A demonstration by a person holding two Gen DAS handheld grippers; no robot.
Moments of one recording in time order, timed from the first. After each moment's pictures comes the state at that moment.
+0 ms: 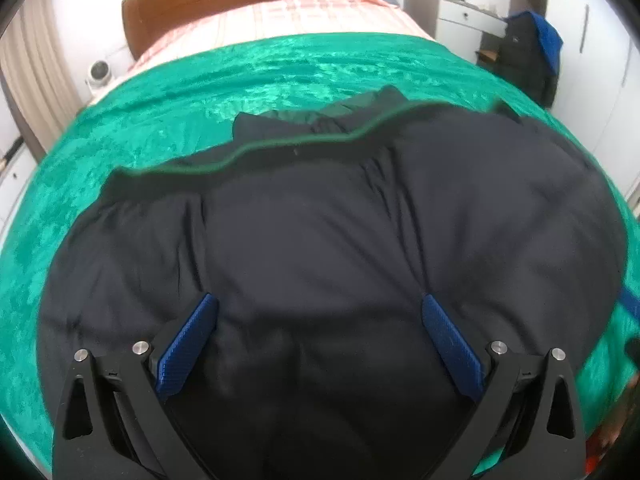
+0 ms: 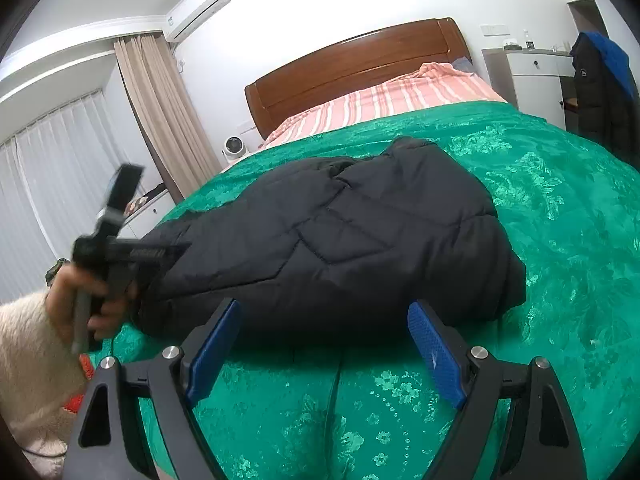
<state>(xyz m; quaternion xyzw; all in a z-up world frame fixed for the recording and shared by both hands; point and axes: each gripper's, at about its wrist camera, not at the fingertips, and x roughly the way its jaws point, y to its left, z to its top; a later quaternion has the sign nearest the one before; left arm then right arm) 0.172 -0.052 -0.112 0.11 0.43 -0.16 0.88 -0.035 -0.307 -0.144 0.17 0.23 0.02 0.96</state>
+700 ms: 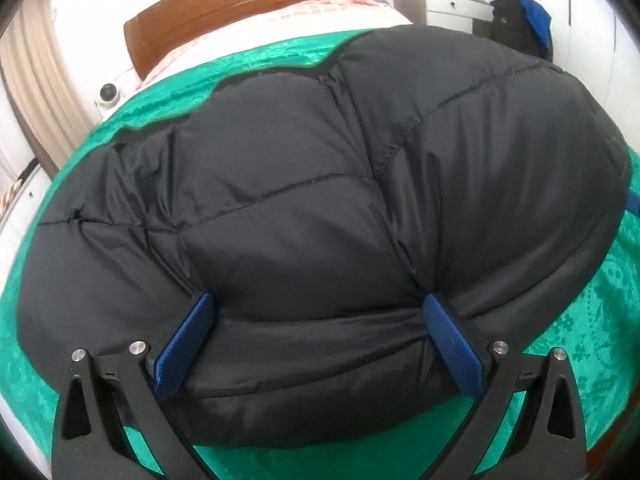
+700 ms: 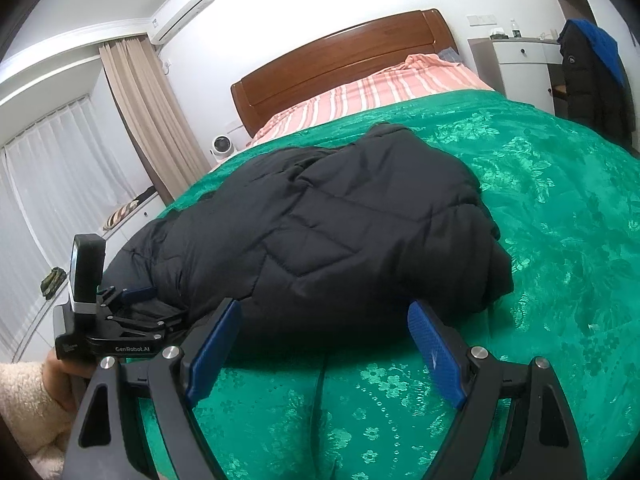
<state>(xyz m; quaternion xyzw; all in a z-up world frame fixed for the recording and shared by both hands) 0.110 -0.062 -0.155 0.15 0.40 -0.14 0.89 -0.034 -0.315 -0.154 0.19 0.24 0.00 0.95</state>
